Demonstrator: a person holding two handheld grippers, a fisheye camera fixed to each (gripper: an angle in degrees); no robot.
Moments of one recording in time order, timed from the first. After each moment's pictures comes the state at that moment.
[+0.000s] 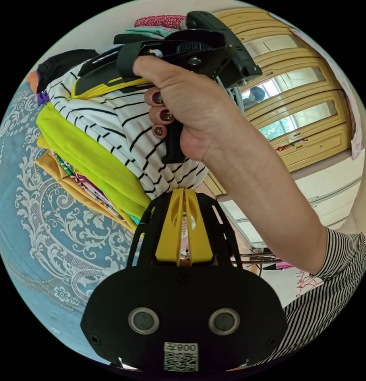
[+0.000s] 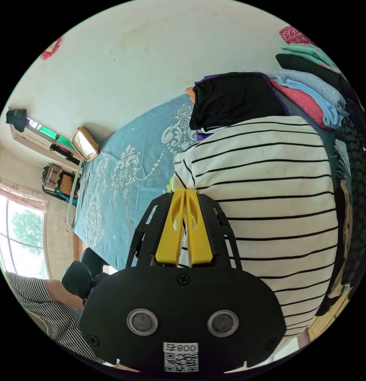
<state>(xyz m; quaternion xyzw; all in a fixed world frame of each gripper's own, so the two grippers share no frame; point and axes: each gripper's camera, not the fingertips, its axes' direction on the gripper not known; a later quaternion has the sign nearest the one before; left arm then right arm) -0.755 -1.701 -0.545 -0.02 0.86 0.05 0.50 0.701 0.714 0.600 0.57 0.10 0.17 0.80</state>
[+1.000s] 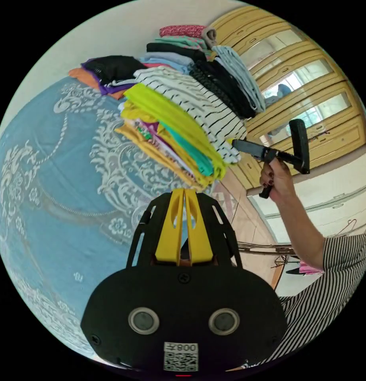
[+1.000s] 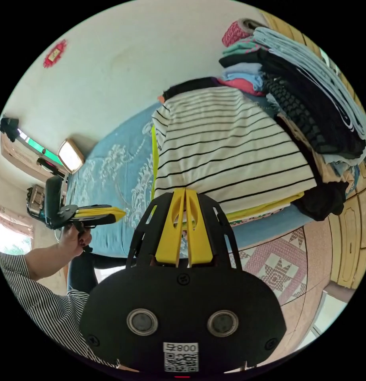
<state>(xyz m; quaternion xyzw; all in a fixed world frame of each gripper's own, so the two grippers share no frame) -0.829 -1.519 -0.490 -0.05 0.78 0.06 0.62 0.535 0.715 0.719 0.61 0.13 0.28 0.73</state>
